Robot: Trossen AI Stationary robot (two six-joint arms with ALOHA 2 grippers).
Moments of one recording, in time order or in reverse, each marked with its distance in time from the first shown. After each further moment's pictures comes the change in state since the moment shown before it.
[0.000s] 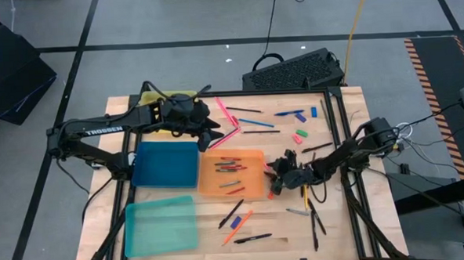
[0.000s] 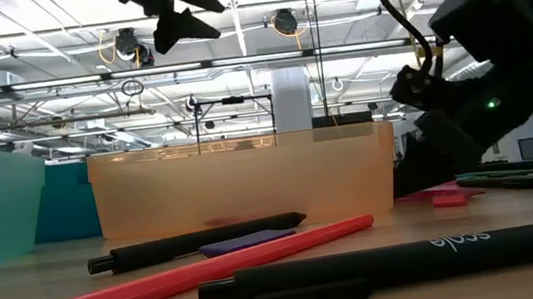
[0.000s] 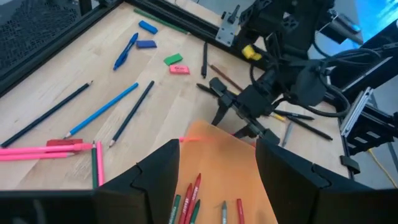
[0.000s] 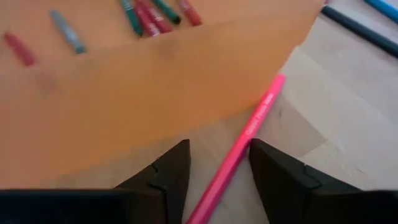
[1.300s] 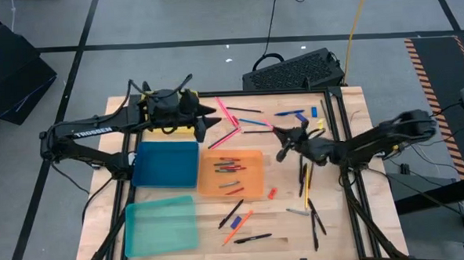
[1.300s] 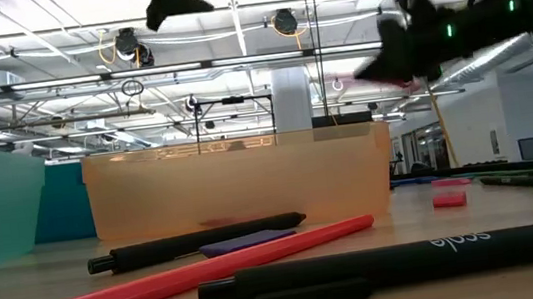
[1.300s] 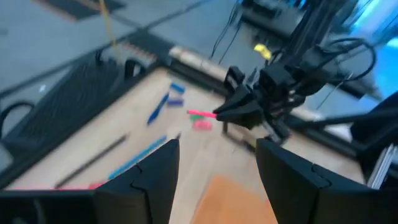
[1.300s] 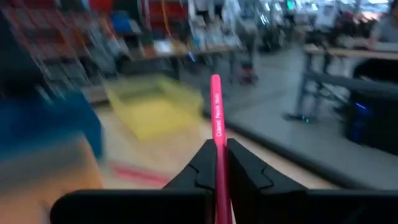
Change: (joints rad) left arm -0.009 -0.078 -0.001 0.148 -0.177 0.000; right arm -0.244 -0.559 -0.132 0.352 0.114 -0.484
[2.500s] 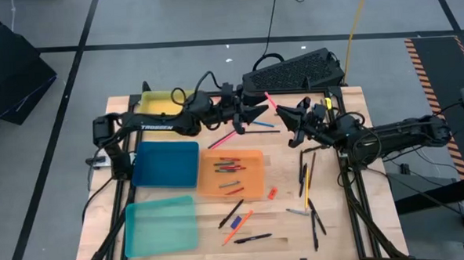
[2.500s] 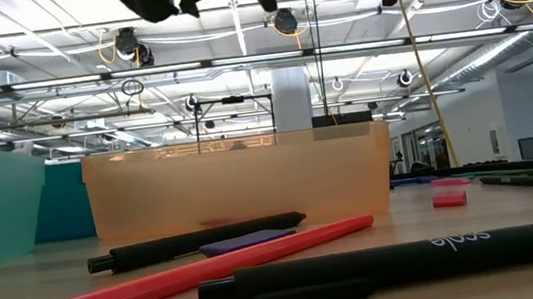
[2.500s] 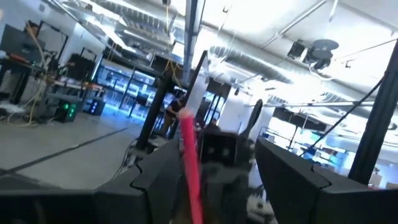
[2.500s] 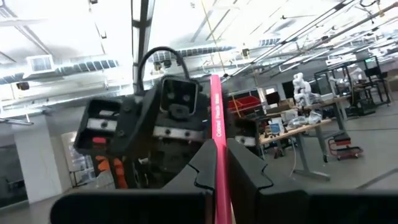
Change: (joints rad) left arm 0.001 0.566 0.164 1.134 0.223 -0.133; right arm -0.115 -0.218 0.227 0.042 -0.397 0.080
